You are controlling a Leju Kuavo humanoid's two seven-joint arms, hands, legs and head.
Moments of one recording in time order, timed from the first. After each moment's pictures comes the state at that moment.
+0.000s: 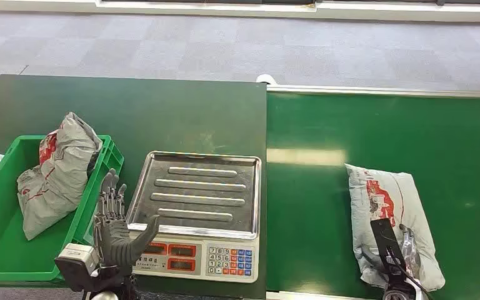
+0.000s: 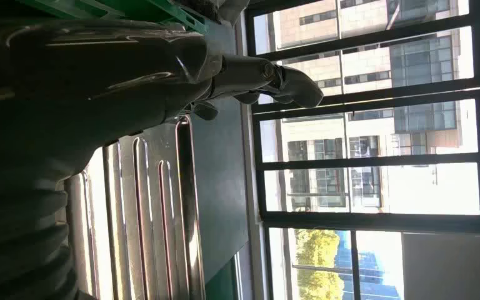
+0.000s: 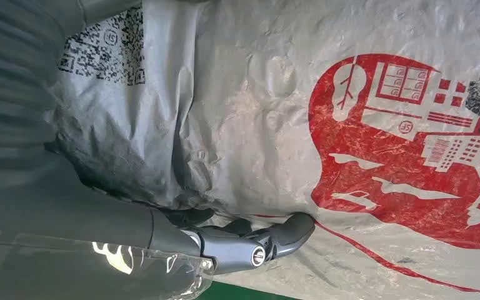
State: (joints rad) left arm 0.12 -0.09 -0.30 -1.62 0.02 0.43 -0.63; right arm -0.11 0.03 -0.31 -0.96 0.72 -0.10 0.01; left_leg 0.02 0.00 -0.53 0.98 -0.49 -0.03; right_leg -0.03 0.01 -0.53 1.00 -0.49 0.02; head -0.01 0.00
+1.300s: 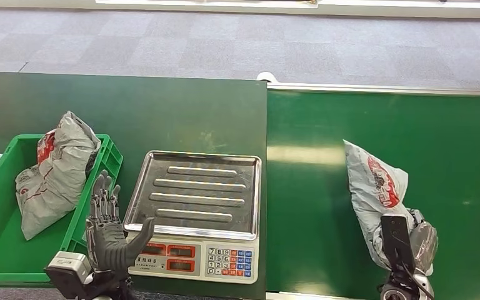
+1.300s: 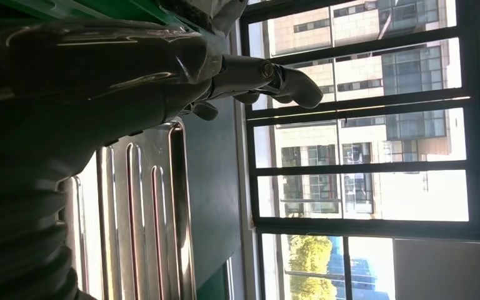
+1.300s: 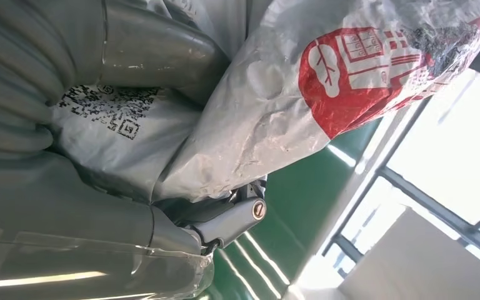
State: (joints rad) left arm 0.14 -0.10 -0.30 -1.66 0.01 0.43 -0.65; right arm -0.02 0.08 -0.19 -1.31 0.59 -0.34 -0.24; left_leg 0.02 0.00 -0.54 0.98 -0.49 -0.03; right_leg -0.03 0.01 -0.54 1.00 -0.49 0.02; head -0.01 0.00
